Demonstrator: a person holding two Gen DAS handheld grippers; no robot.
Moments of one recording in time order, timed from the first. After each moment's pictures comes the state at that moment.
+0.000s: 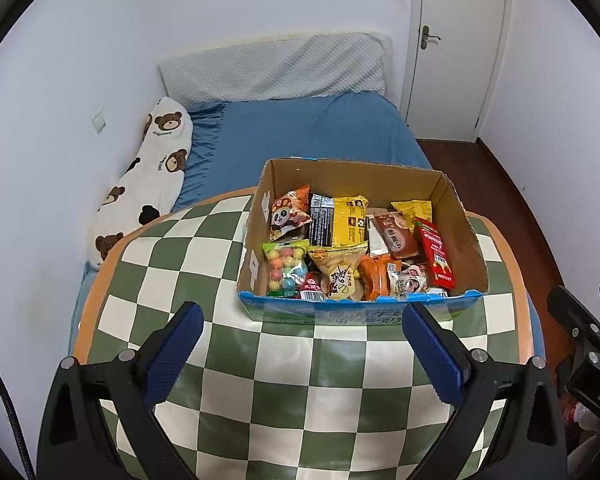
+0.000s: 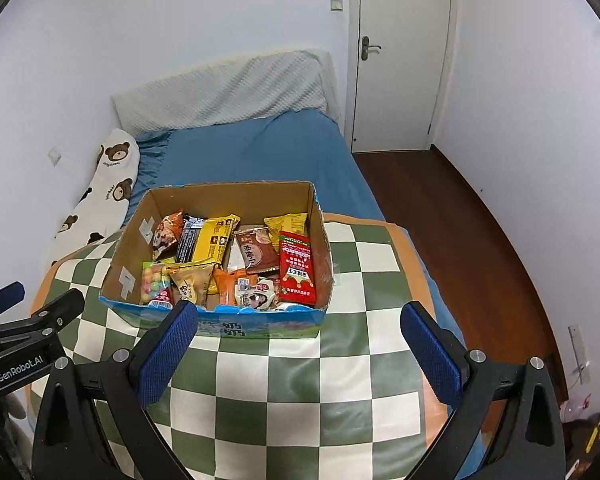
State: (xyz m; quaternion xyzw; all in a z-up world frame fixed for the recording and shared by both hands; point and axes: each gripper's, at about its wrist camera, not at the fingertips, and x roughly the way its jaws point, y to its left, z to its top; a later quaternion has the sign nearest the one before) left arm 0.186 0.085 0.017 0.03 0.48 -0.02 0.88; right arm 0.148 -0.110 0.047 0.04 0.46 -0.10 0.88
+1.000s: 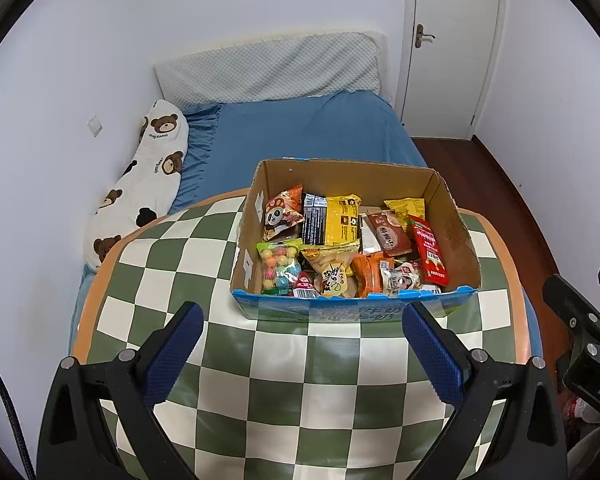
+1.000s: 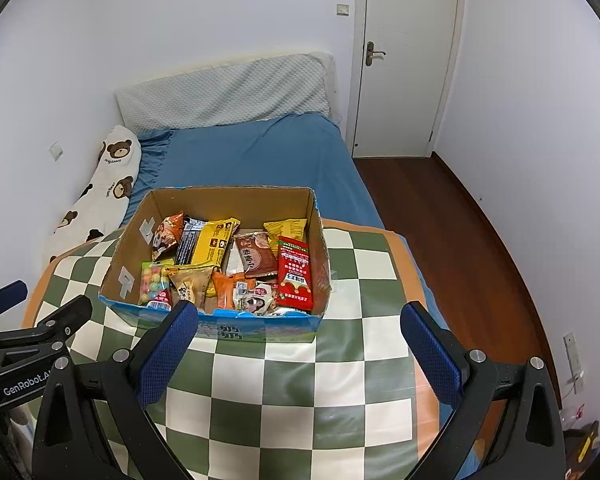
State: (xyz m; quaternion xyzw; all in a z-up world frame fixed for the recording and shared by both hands) left arm 0.181 0.080 0.018 0.04 0.48 -0.04 0.88; right arm 0.145 -0.110 0.056 0.04 0.46 -0.10 0.88
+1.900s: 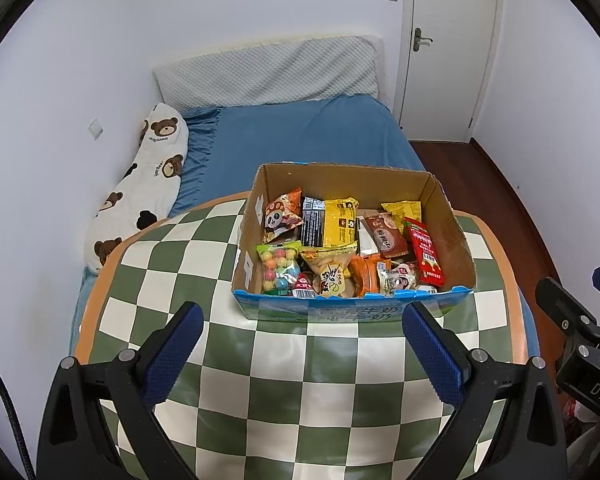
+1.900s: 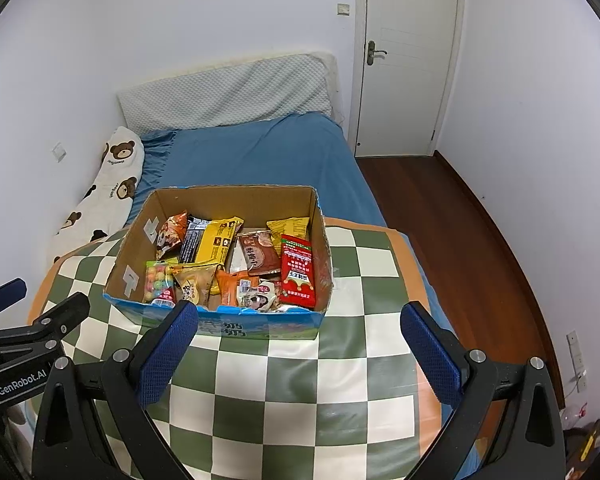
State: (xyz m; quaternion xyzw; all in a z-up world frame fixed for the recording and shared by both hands) left arm 0.174 0.077 0.026 0.05 0.47 -0.04 0.88; right arm 0.137 -0.110 0.061 0.04 0.45 -0.09 0.89
